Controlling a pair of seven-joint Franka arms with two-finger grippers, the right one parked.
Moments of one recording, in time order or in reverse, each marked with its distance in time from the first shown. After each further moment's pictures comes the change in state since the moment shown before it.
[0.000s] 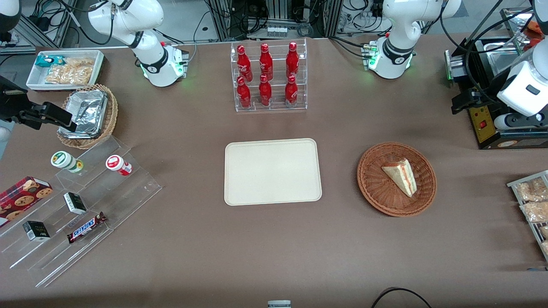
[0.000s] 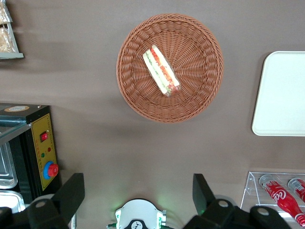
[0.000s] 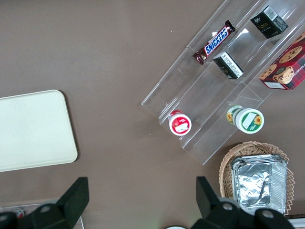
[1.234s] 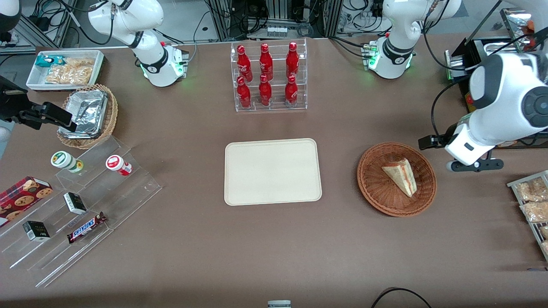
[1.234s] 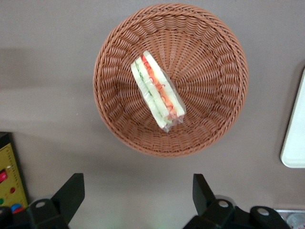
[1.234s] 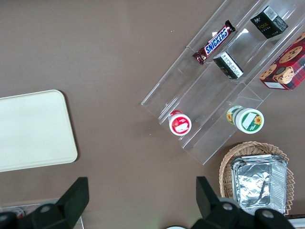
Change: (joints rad) arm -0.010 0.111 -0.006 -0.325 0.001 0.412 0.000
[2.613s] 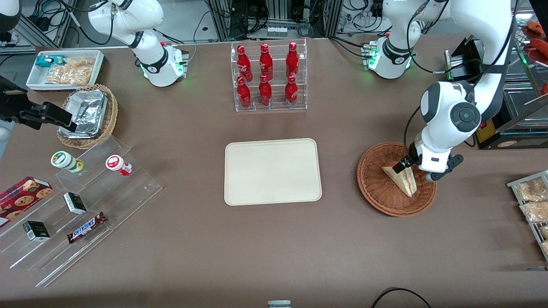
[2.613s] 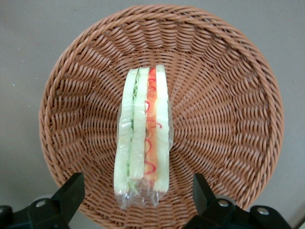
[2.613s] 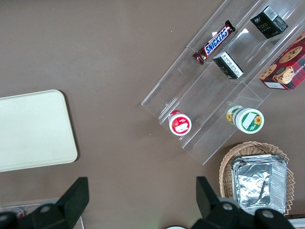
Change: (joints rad) arm -0.057 0.075 -0.001 -0.333 0.000 0.586 -0.681
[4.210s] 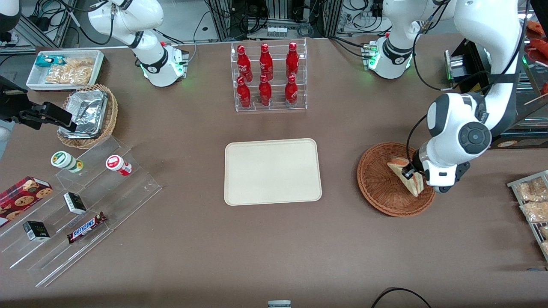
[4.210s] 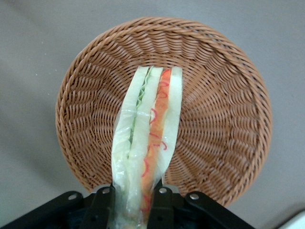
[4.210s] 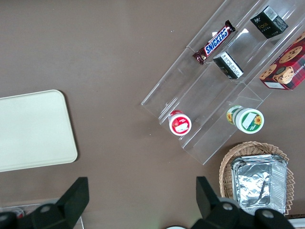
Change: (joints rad) arm -0.008 0.080 0.000 0.258 0.002 -0.318 -0.029
